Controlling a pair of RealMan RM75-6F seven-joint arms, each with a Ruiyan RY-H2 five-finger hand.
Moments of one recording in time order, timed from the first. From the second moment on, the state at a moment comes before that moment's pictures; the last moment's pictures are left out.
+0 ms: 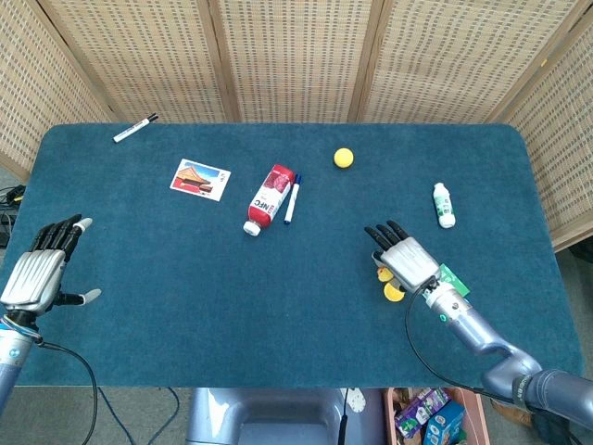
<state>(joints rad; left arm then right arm) -0.34 -0.95 -0.11 -1.88 1.21 1.20 0.12 0.72 -1.35 0.00 -1.33 -1.46 0.96 -0.18</state>
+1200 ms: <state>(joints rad) -0.34 -0.96 -0.11 -1.89 1.21 1.20 0.14 0.67 -1.38 -0.02 -1.32 -1.47 0.91 -0.25</state>
